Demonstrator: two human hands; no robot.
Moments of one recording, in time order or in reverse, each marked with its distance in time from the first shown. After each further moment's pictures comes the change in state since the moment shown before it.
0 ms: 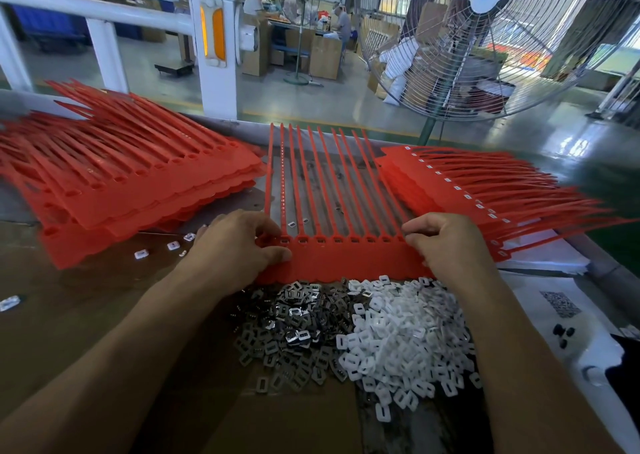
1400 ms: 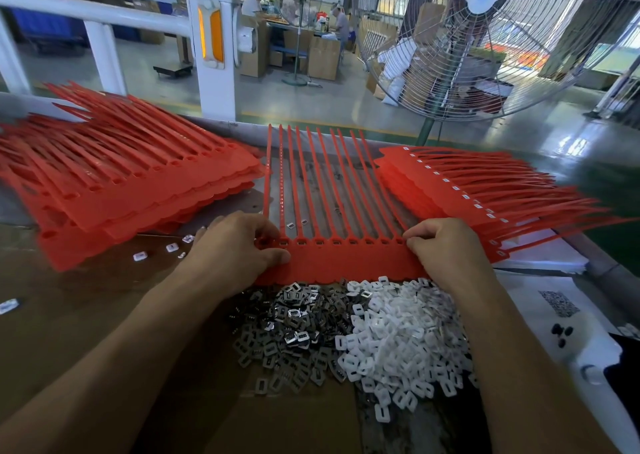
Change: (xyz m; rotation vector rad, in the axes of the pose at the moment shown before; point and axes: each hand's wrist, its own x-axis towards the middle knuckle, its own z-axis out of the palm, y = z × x) left_hand 0.000 0.000 0.001 0.014 -0.001 0.004; right_hand 0.000 -0.001 0.001 -0.179 0.003 0.039
